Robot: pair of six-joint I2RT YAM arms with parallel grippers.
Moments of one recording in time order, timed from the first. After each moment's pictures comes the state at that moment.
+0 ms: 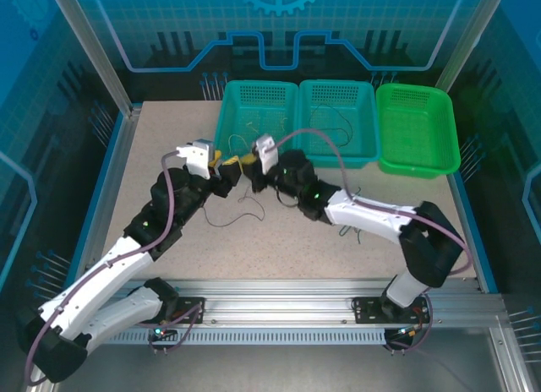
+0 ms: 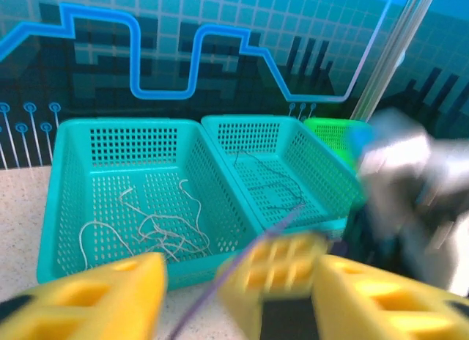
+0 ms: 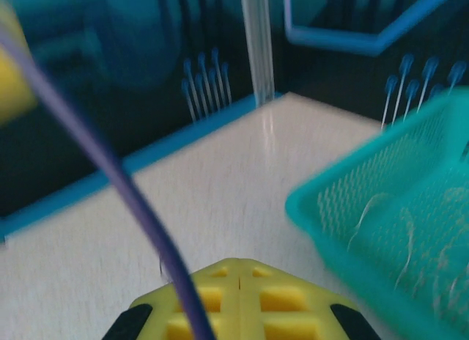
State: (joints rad) left arm -0.55 0.86 0.77 -0.02 -0.14 -0.24; right arm 0.82 1.59 1.13 0.31 -0.04 0.14
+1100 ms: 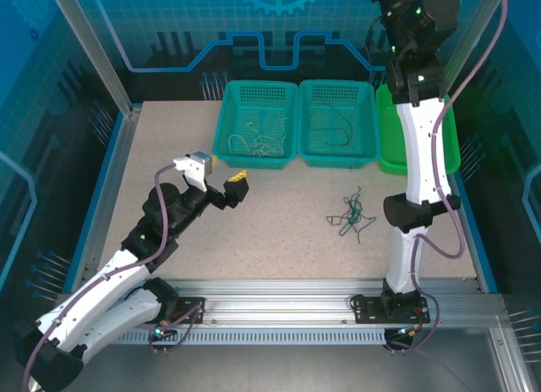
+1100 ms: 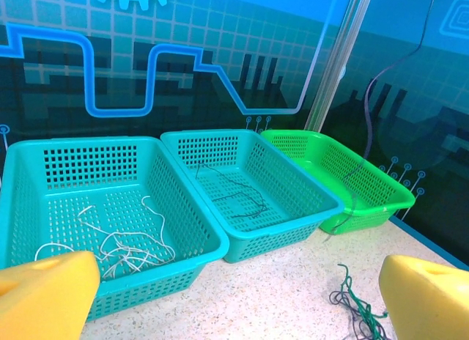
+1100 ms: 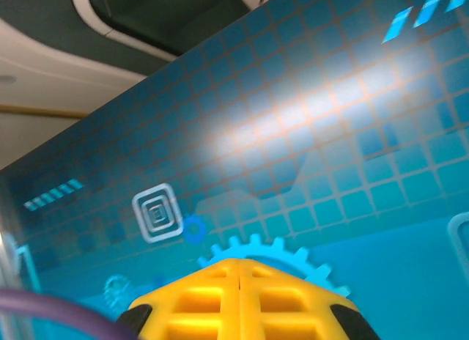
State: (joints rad) left arm -0.55 0.76 0.64 0.11 -0.01 -0.22; right arm 0.23 2.07 2.83 -0.23 0.02 0.37
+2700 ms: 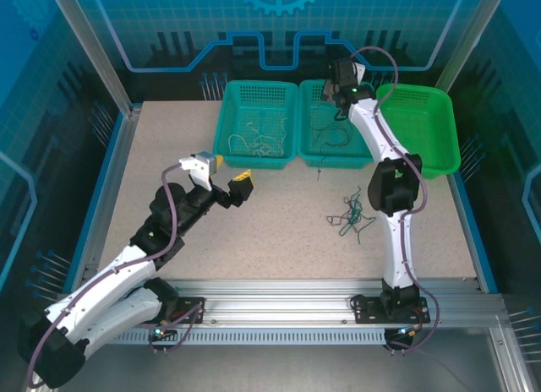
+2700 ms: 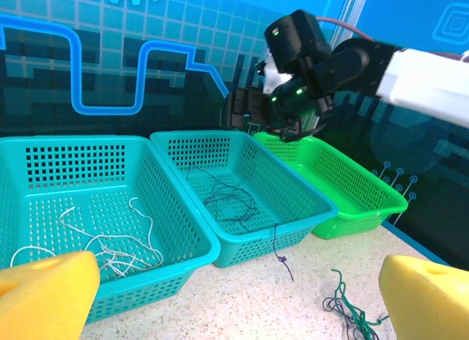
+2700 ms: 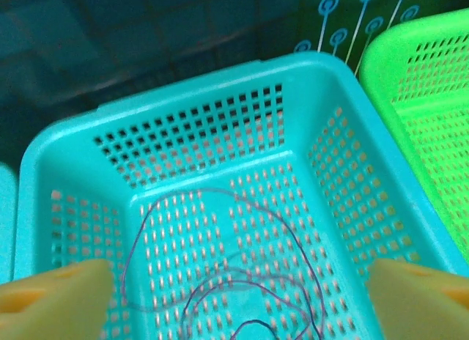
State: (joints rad) left arm -0.55 0.82 0.59 0.23 0.01 -0.25; right arm 0.23 2.30 2.32 -0.77 0.40 0.47
